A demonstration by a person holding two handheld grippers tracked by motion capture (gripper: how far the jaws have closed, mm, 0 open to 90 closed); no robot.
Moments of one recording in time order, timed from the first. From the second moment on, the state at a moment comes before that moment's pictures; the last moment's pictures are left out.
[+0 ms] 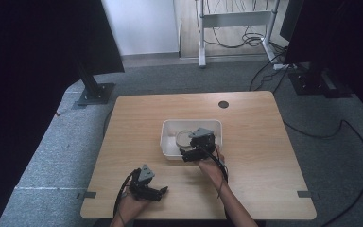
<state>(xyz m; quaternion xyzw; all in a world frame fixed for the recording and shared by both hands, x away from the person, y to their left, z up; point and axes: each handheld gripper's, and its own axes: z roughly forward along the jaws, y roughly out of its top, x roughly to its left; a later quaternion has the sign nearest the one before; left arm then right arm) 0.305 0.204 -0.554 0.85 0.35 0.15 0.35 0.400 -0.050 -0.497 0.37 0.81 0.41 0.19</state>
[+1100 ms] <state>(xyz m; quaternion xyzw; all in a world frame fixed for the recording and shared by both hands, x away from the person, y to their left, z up) 0.305 0.204 -0.554 0.85 0.35 0.15 0.35 0.375 -0.077 -0.491 0.34 0.82 0.42 0.19</state>
